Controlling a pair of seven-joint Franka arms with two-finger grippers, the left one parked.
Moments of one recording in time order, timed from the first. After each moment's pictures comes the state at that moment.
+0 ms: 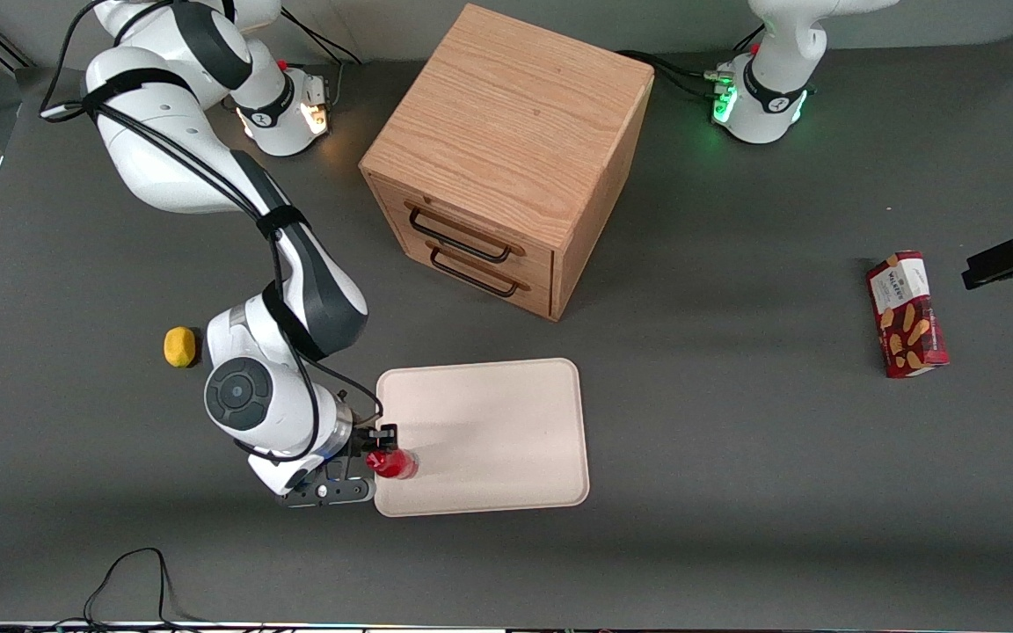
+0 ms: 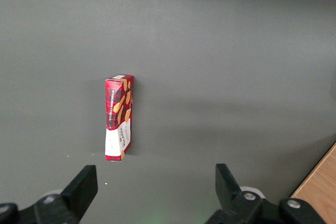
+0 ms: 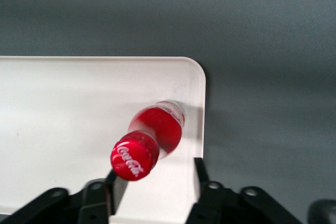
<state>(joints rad) 0.20 0.90 0.28 -1.01 -0.16 1.96 0.36</state>
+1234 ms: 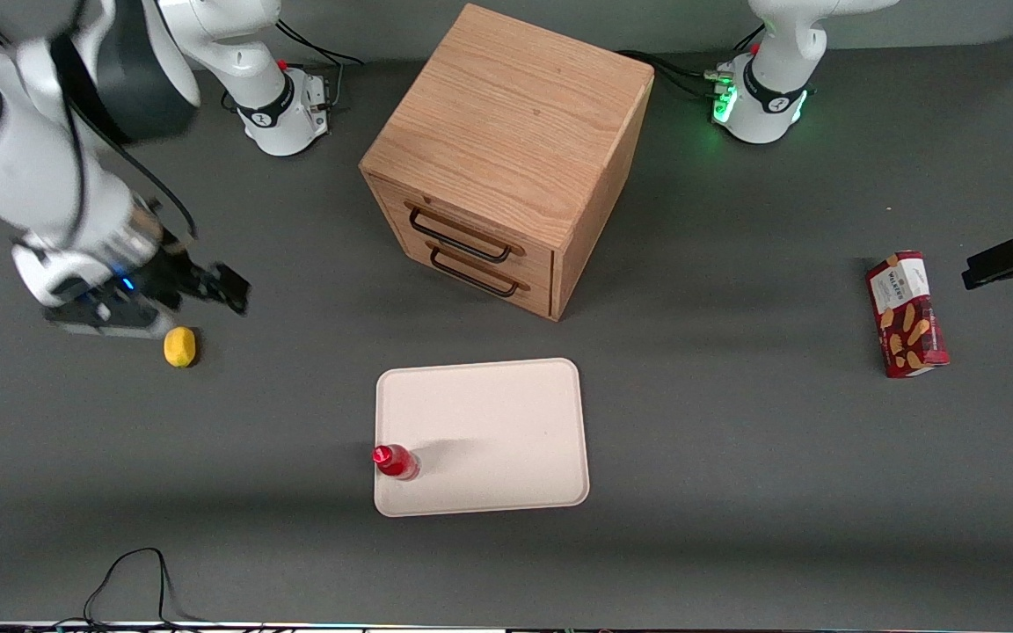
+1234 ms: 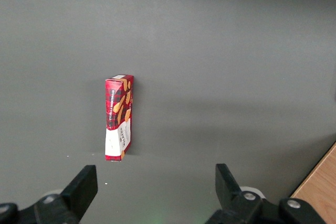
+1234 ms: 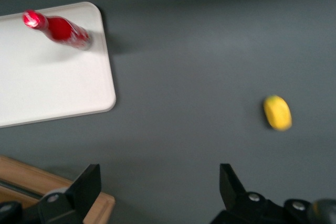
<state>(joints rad) 0.13 -0.10 0.06 -1.90 -0.01 1.85 0.32</state>
